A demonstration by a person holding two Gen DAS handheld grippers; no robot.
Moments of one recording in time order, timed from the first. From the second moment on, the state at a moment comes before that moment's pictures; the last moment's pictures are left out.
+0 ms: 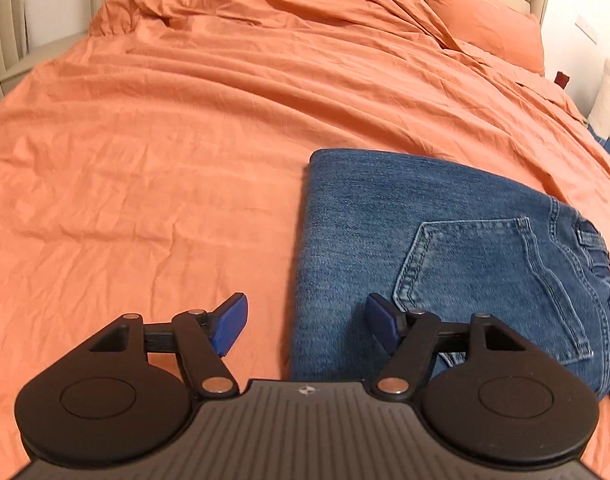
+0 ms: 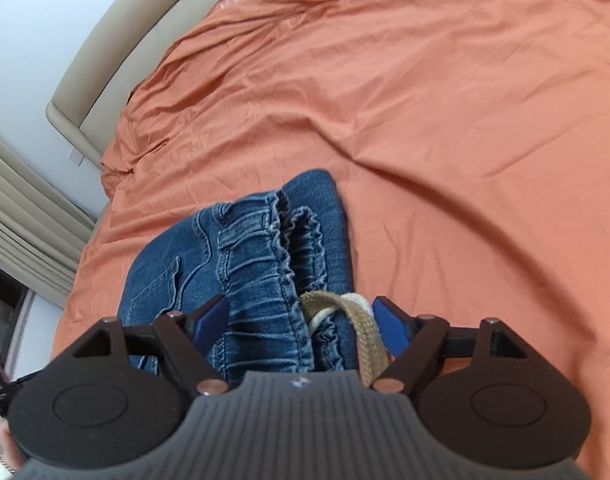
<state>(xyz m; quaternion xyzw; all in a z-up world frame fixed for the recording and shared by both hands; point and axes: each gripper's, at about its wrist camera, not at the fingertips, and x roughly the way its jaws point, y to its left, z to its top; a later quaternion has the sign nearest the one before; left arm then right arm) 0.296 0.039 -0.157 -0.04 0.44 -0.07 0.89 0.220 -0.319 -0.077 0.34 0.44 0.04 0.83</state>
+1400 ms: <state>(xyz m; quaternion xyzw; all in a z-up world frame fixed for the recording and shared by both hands) 0.284 0.056 -0.114 -0.16 0.36 -0.14 0.91 0.218 -0.300 -0.027 0.34 0.37 0.10 0.86</state>
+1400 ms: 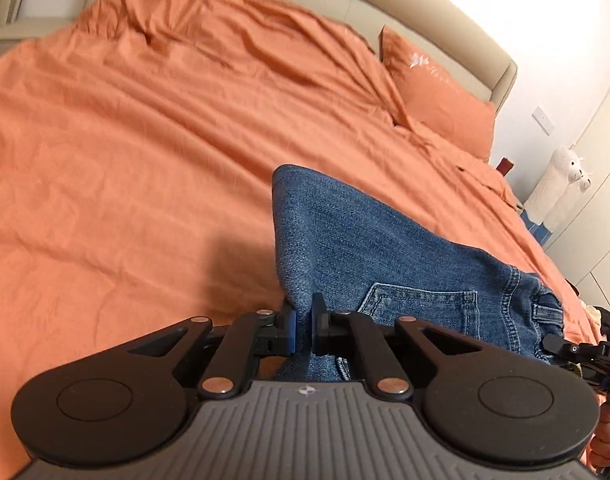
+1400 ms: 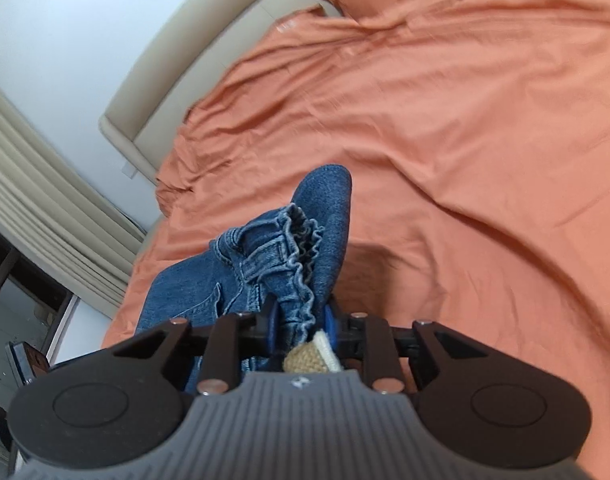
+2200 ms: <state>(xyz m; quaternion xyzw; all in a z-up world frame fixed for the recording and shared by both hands) 0.183 0.227 0.026 -0.12 0.31 -0.06 0.94 0.190 -0.096 0.089 0.33 0.36 0.24 0.84</state>
